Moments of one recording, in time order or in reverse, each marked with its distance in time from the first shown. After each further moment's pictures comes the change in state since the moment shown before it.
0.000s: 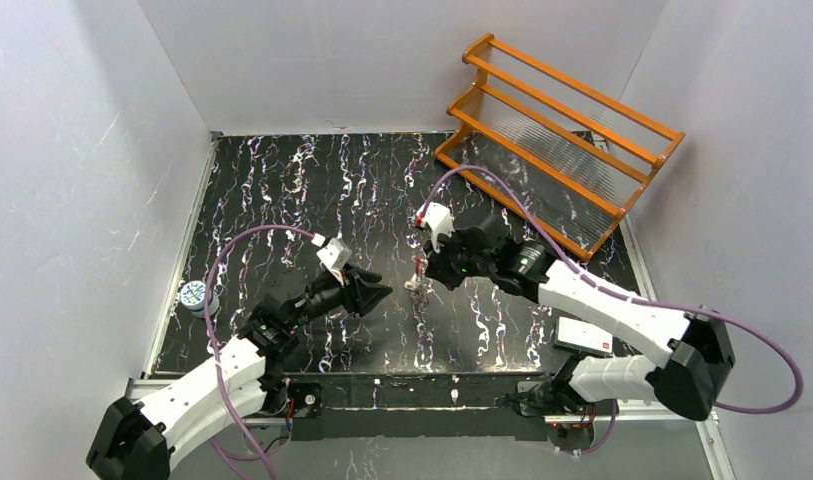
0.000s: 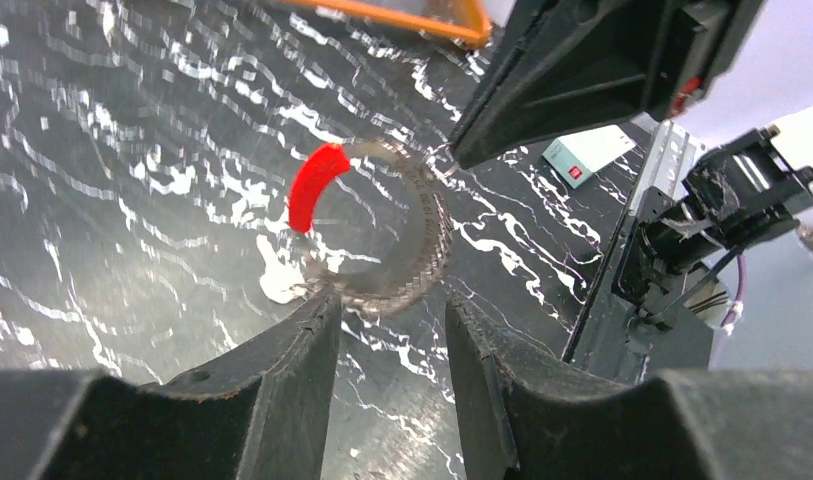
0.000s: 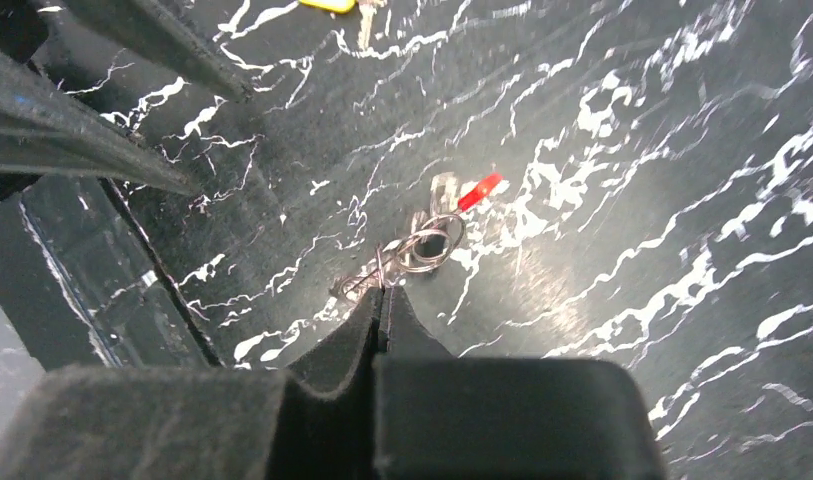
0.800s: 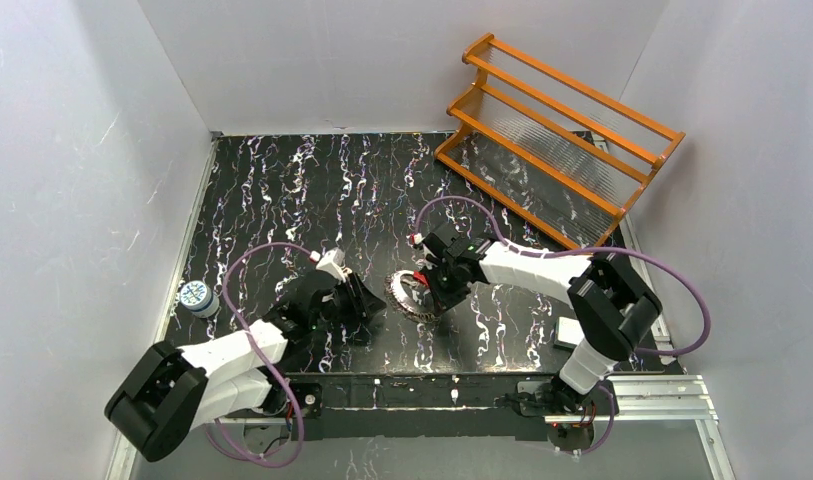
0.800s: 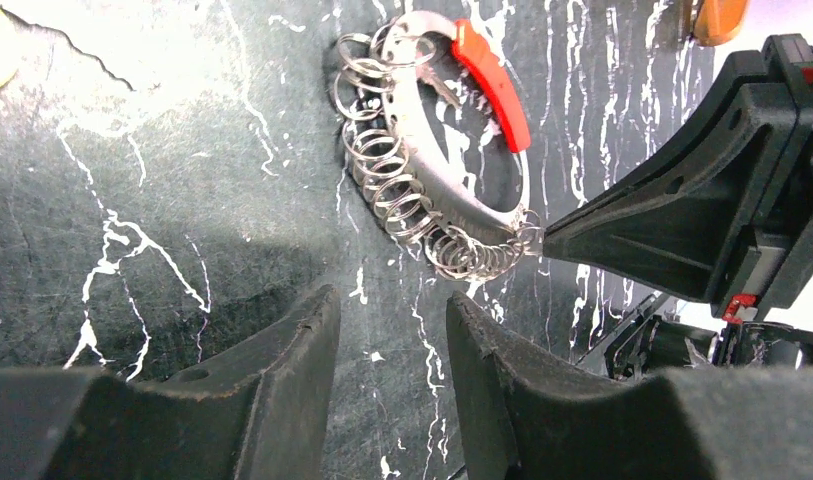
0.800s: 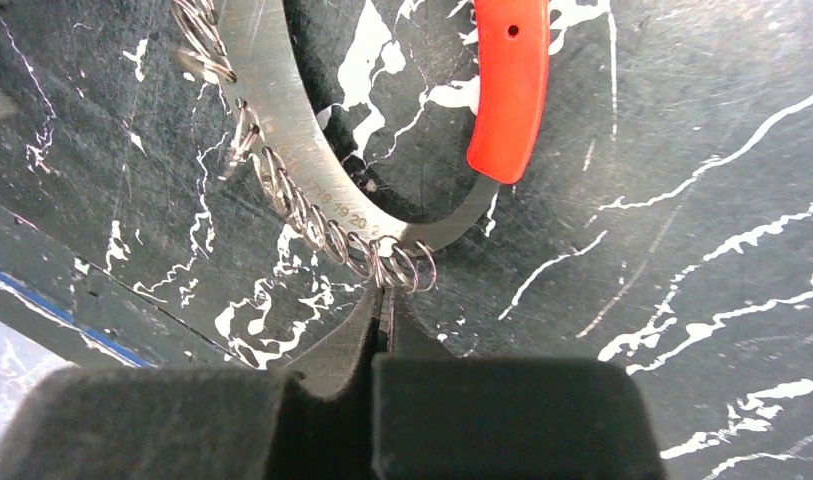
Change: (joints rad) left arm 0.000 0.324 -0.040 -0.089 -0.202 -0.546; right arm -0.048 0.377 -0.008 -0.129 -0.056 0.304
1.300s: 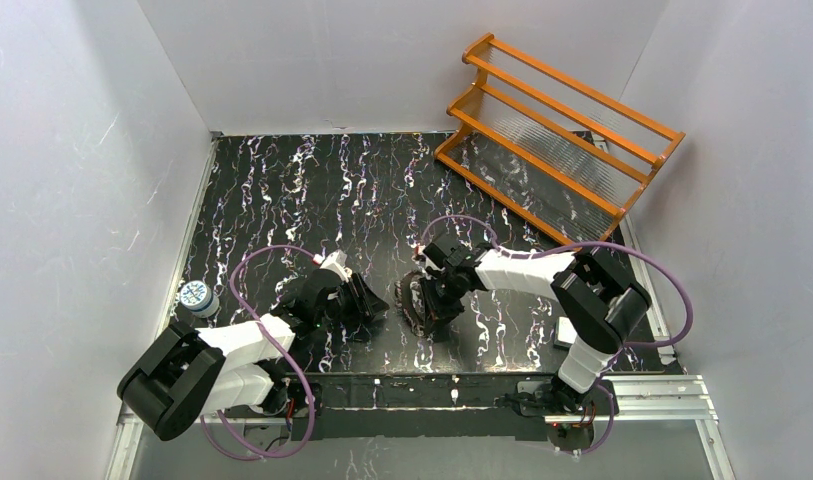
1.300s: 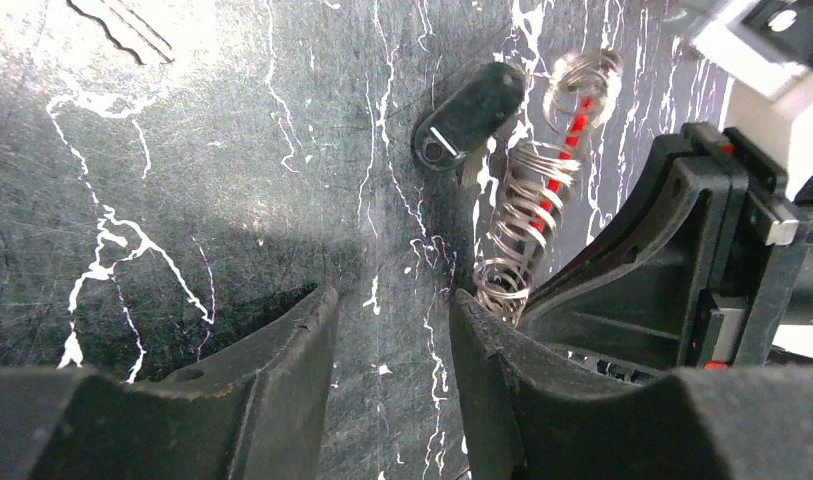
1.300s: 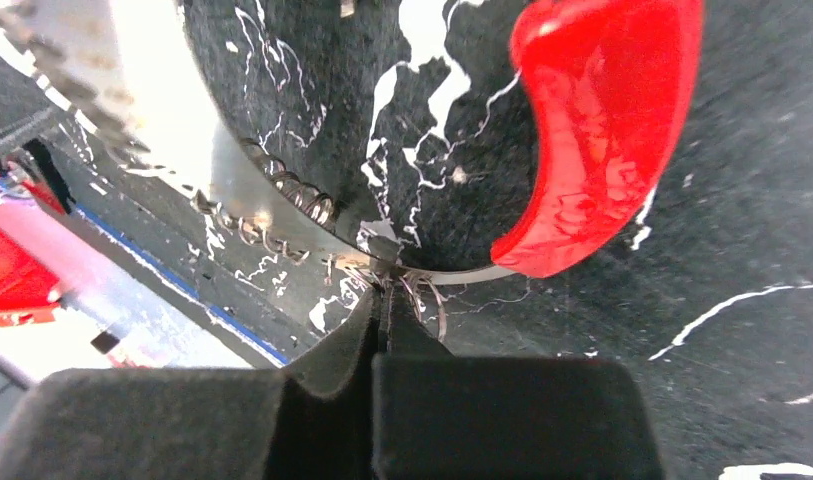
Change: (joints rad) left arm 0.000 0.103 0.007 0.055 0.013 -0.056; right arm -0.006 0.051 -0.091 0.117 -0.223 0.229
